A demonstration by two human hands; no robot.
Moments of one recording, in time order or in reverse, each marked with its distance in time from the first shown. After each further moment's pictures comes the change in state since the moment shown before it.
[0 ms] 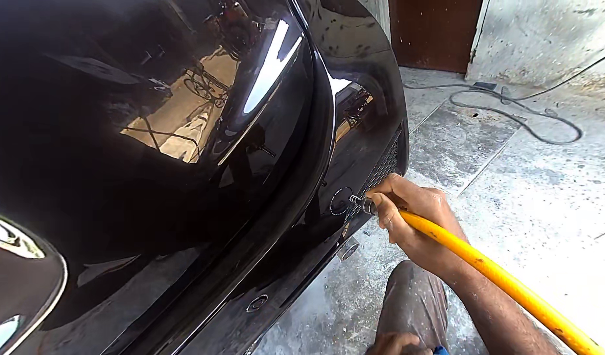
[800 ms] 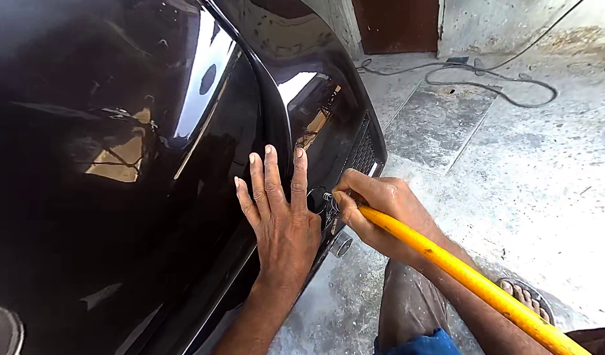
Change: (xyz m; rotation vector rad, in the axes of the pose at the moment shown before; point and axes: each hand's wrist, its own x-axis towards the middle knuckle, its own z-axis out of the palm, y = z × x) left_hand 0.096 0.021 -0.188 1.099 0.913 0.080; right_hand -0.002 0.001 -0.002 -0.179 0.027 -0.064
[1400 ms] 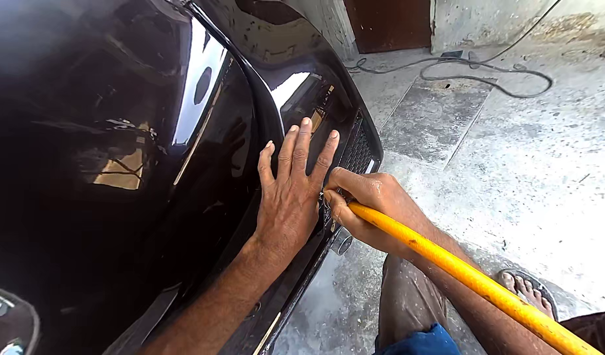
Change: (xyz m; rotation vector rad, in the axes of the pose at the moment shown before) left_hand 0.046 -0.001 -0.011 0.081 -0.157 0.359; right_hand -0.001 -0.003 -0.001 0.015 -0.003 -0.059
